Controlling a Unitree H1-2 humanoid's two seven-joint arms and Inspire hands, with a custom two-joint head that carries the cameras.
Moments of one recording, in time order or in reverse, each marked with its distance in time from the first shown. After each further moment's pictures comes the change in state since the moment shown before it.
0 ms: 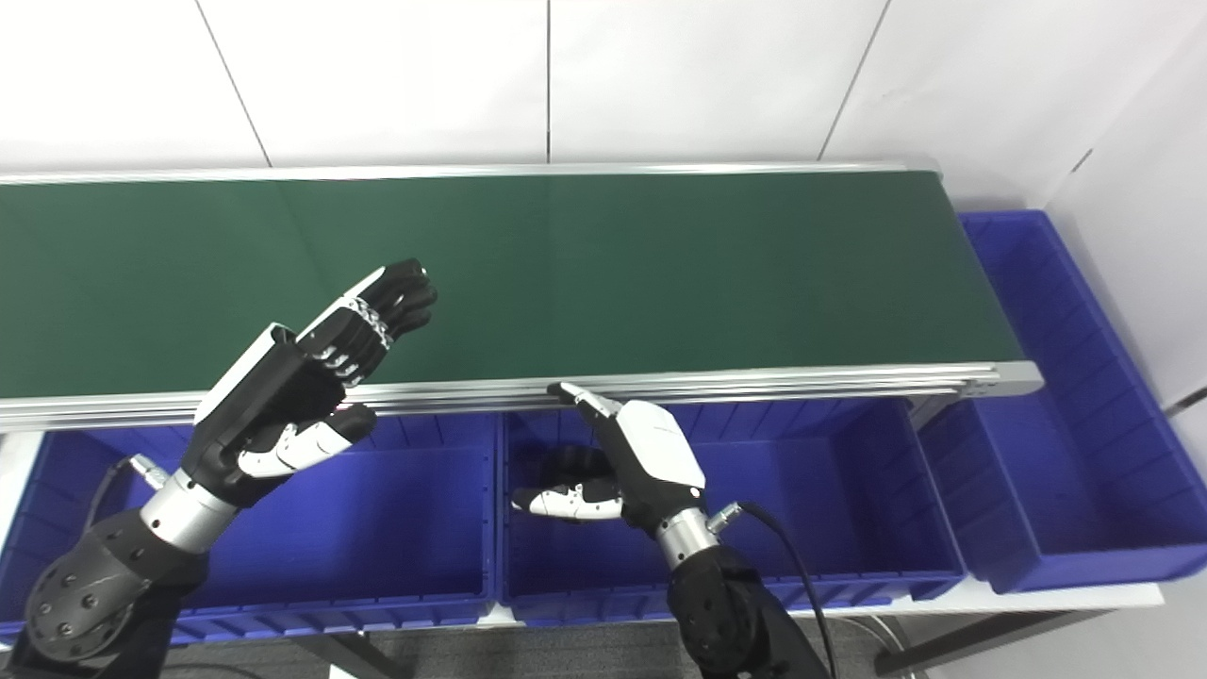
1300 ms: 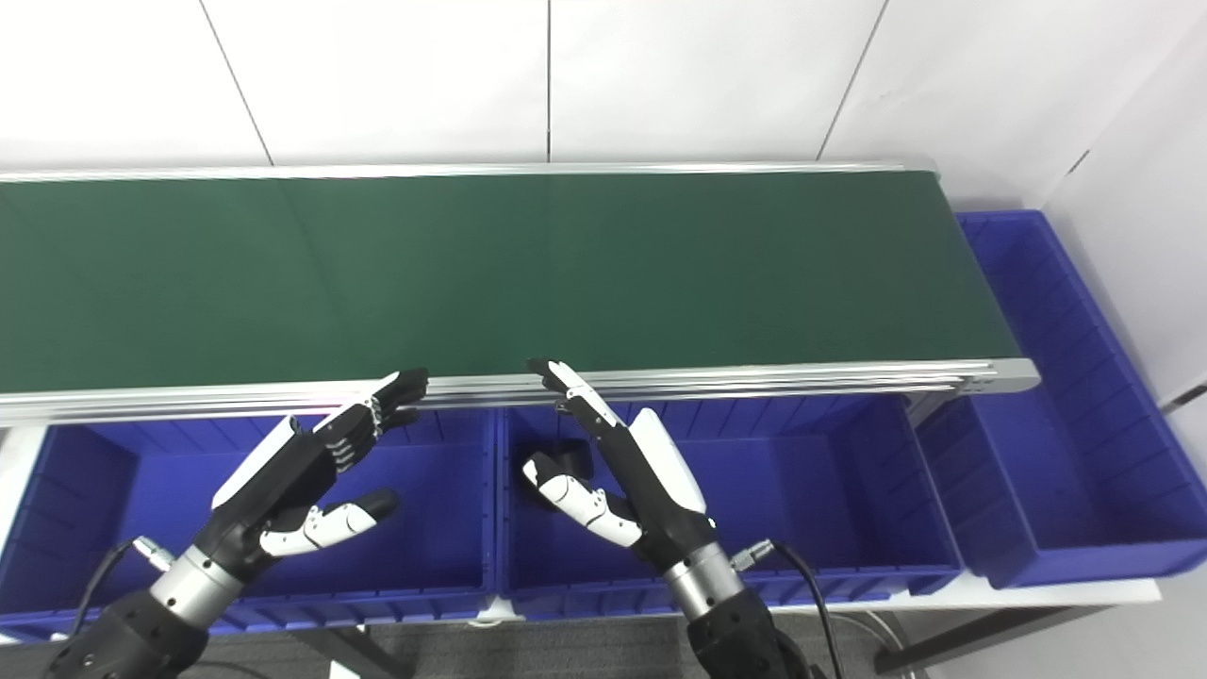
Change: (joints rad) left arm 0.119 0.013 -0.018 0.123 0.127 -0.094 0.037; right arm 0.131 0.020 -0.036 -0.208 0.248 -0.158 0.136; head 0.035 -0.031
